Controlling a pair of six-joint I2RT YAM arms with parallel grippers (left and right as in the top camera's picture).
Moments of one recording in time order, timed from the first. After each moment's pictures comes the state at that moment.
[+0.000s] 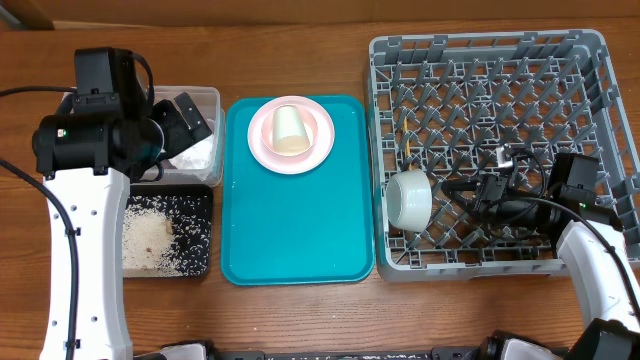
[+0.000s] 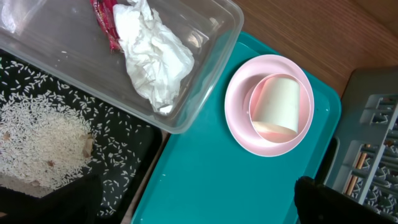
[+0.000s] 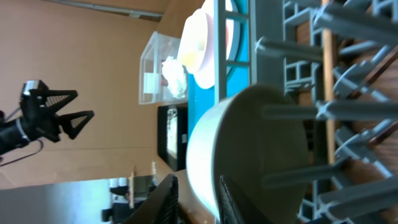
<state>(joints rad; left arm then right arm) 0.08 1.47 1.62 -1.23 0.07 -0.49 -0.29 1.35 0.74 -0.56 -1.17 0.20</state>
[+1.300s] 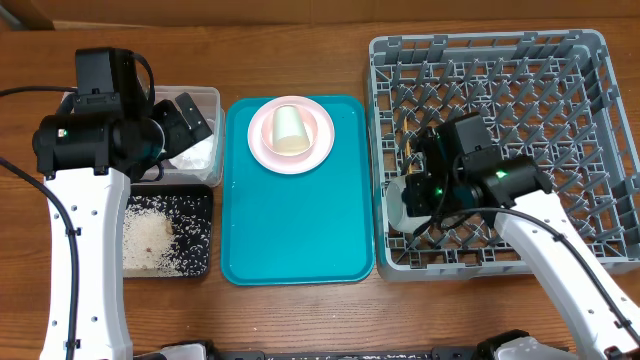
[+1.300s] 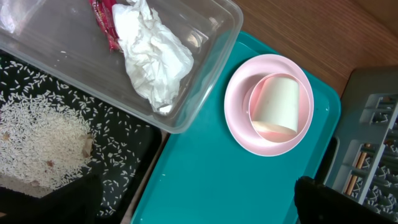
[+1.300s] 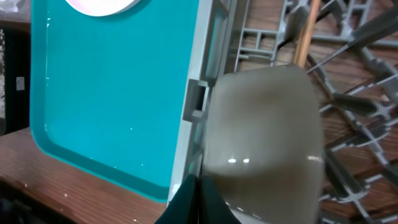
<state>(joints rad) 0.07 1.47 1.62 -1.23 0.07 -0.49 0.34 1.39 1.12 -0.95 -0.30 0.23</state>
